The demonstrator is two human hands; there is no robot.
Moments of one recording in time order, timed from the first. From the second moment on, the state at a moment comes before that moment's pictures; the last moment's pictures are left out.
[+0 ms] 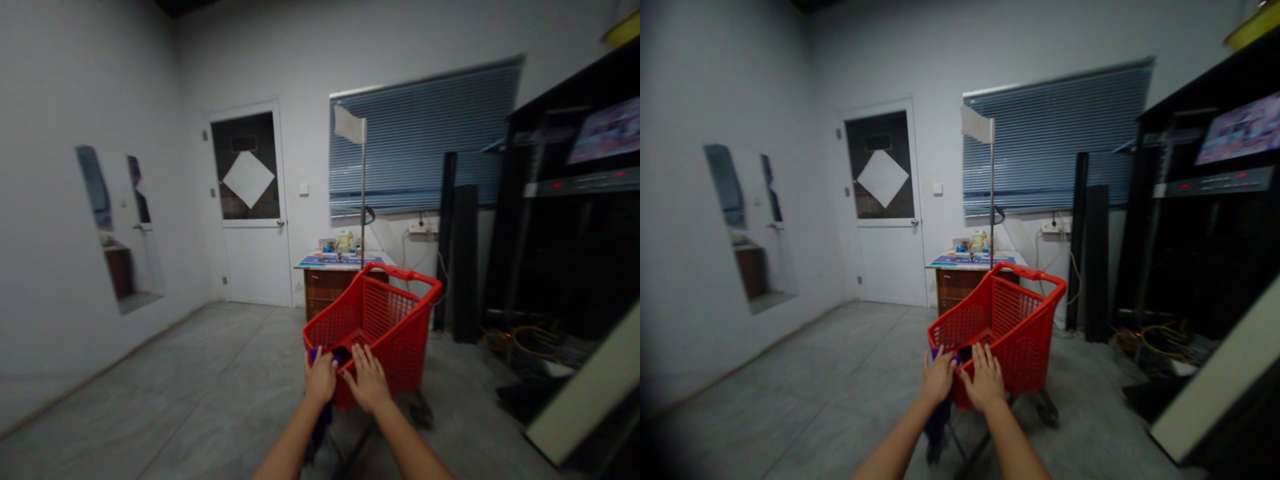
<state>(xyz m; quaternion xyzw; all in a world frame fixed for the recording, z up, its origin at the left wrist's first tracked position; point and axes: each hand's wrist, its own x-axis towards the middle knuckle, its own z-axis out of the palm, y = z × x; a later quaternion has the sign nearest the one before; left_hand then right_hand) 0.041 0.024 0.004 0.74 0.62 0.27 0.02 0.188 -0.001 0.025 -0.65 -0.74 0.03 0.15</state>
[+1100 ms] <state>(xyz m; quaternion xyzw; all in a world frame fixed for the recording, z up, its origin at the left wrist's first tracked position) -0.001 0.040 0.003 0.75 0.60 0.26 0.01 0.184 0.017 0.051 -0.58 -0.80 0.02 0.14</state>
